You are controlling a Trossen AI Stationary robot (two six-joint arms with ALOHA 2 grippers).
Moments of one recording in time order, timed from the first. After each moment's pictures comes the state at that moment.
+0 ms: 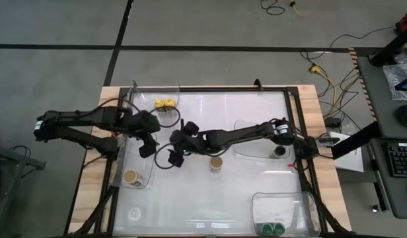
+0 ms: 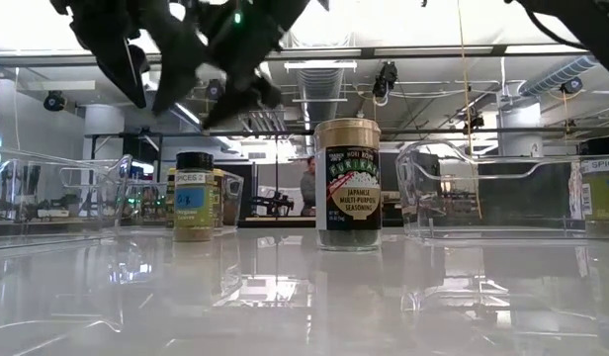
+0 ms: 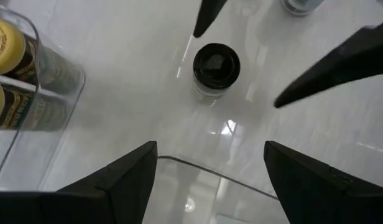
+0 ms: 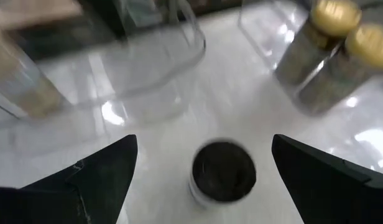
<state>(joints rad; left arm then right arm) 0.02 1.04 1.03 -1.09 -0.10 -0.26 0.10 2.27 2.02 -0.47 0.39 0.32</state>
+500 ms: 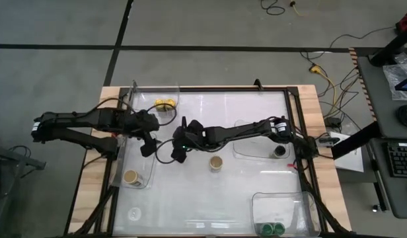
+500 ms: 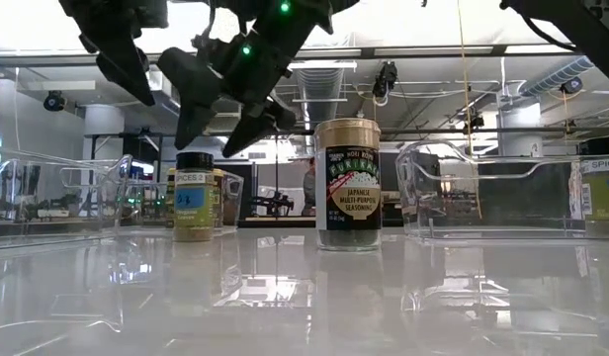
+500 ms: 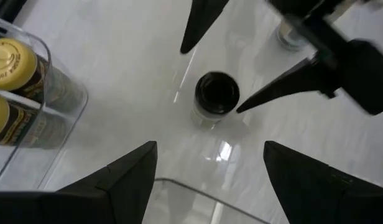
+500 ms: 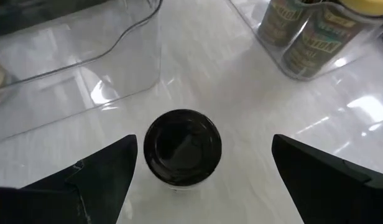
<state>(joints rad) 0.02 0.98 0.97 -0.97 -0.12 -0.29 0.05 2.29 1.99 -0.54 0.37 0.39</state>
